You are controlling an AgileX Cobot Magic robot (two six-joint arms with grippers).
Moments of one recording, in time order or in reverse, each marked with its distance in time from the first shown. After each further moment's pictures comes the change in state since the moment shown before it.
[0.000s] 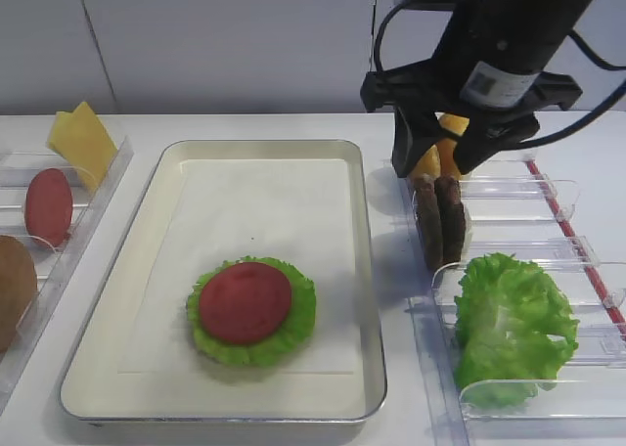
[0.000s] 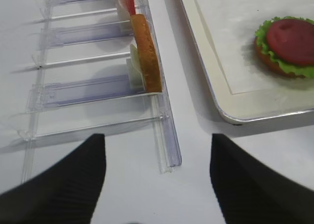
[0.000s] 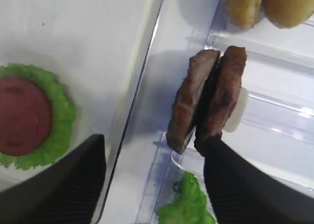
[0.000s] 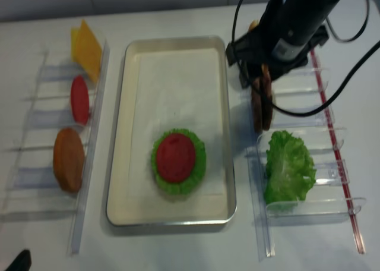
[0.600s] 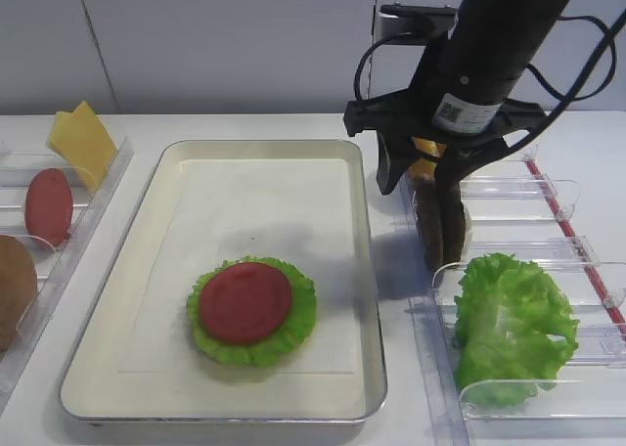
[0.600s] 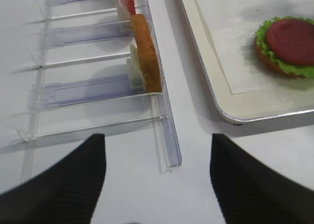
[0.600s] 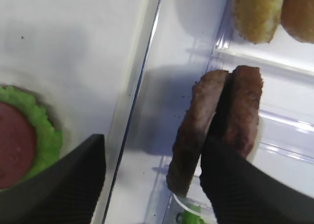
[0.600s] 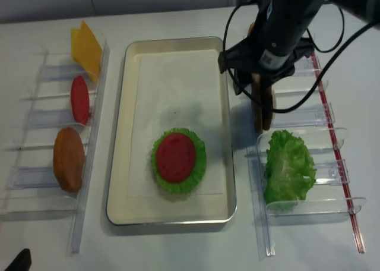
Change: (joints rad) left arm 0.000 0.000 0.000 0.000 0.000 0.000; right arm 0.000 0.103 -0.004 0.000 -0.070 0.022
